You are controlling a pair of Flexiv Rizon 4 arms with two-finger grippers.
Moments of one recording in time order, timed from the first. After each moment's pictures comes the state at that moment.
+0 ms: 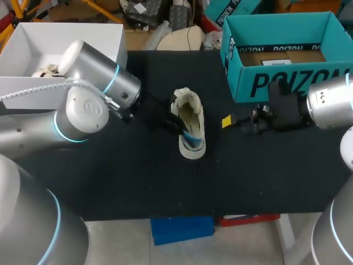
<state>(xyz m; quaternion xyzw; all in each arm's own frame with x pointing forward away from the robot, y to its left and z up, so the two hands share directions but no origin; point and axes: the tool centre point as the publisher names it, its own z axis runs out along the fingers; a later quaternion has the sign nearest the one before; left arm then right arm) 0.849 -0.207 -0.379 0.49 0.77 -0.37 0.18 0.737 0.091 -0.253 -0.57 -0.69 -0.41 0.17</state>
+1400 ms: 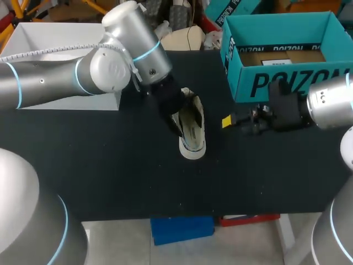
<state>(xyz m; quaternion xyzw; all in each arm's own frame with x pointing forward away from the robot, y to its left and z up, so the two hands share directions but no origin) 0.847 -0.226 -0.361 0.60 0.74 -0.29 0.05 0.737 0.090 -0.253 -0.57 -0.69 -0.41 0.17</state>
